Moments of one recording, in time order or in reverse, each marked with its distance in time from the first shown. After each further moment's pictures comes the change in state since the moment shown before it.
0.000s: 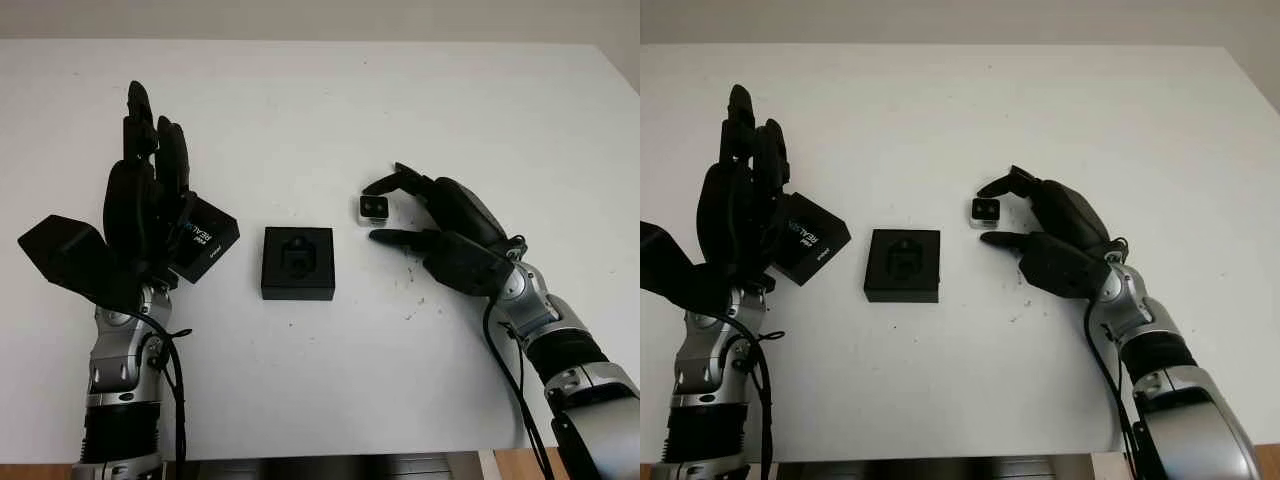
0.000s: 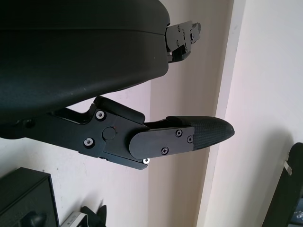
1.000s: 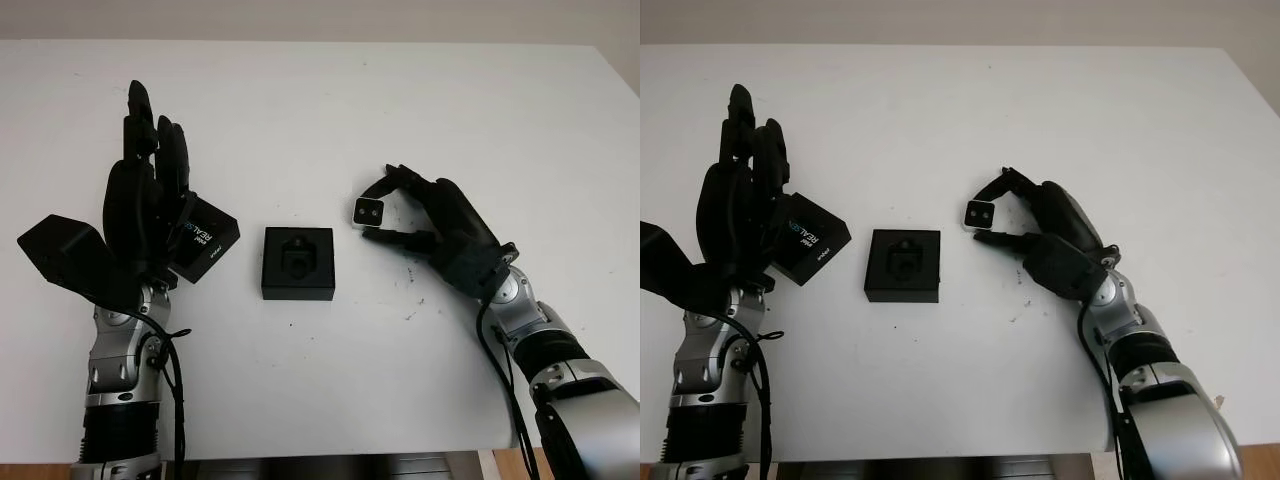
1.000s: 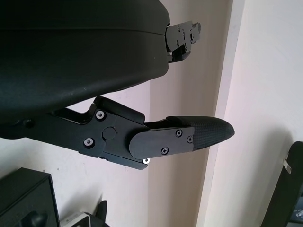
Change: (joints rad) left arm 0.000 0.005 0.000 0.001 0.001 0.000 -0.007; right arm -0.027 0.095 -0.071 0.124 0.144 -0.089 0.011
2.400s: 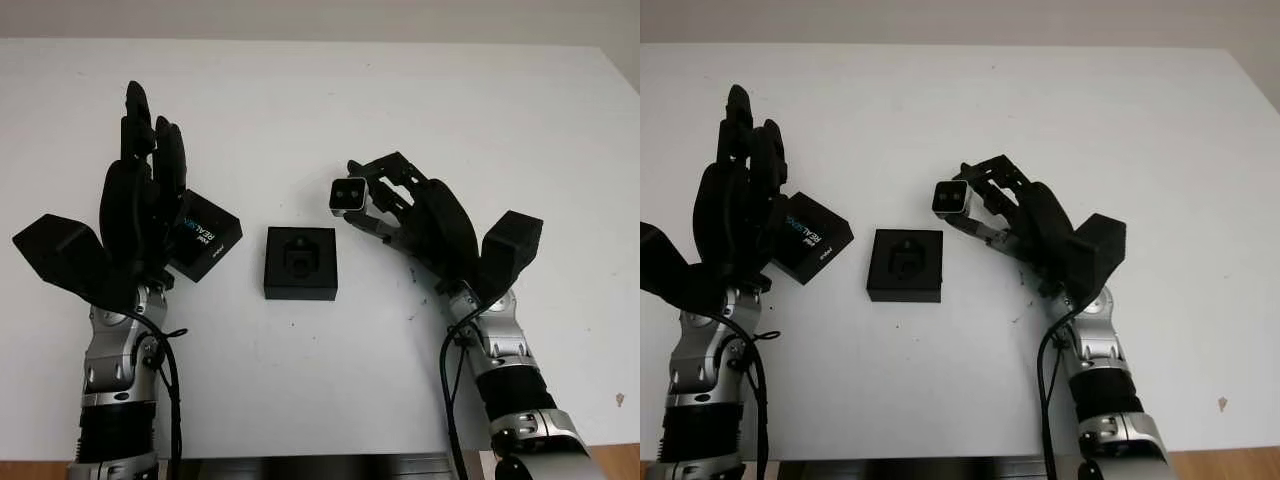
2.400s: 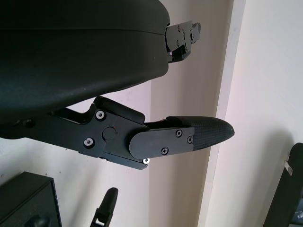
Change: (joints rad) left arm 0.001 0.011 0.006 0.000 -0.009 0.009 -0.009; right arm 0.226 0.194 -0.127 -0.601 0.467 0.419 0.507
